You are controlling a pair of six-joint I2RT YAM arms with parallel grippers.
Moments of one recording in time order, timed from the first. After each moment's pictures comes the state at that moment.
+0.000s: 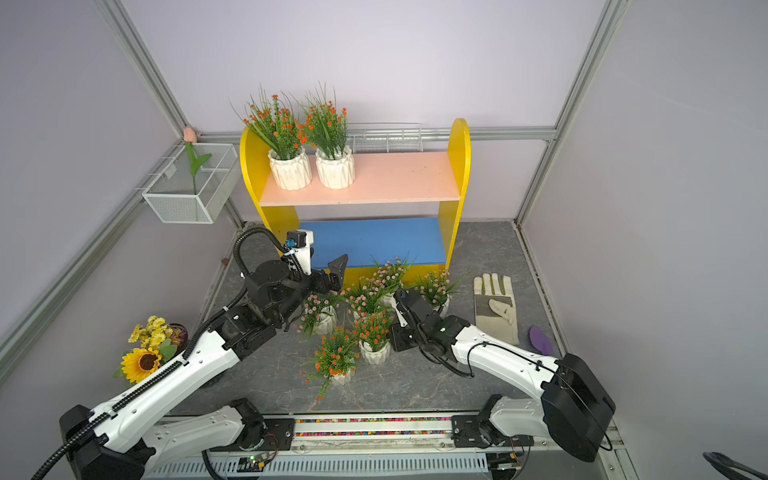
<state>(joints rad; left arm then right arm) -0.75 1.07 0.97 -0.07 -0.27 -0.20 0.84 1.28 0.76 -0.39 -0.10 0.53</state>
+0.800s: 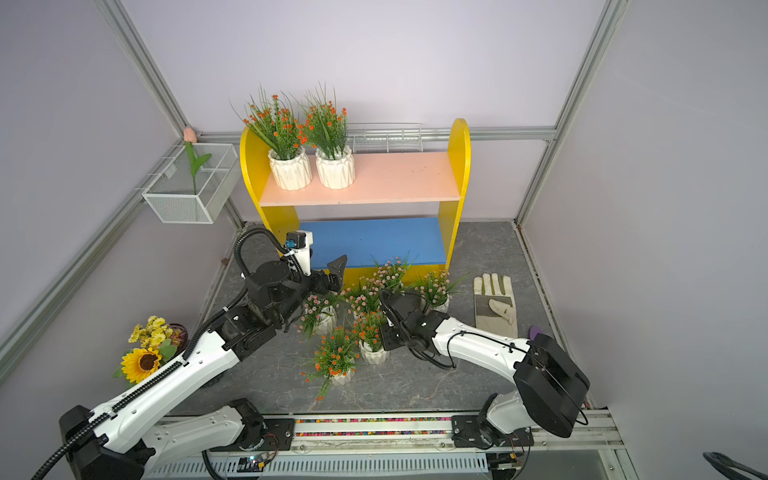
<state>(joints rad) -0.75 1.06 0.96 -0.08 -0.28 -0.20 0.89 1.44 0.85 -0.41 -0.02 0.52</state>
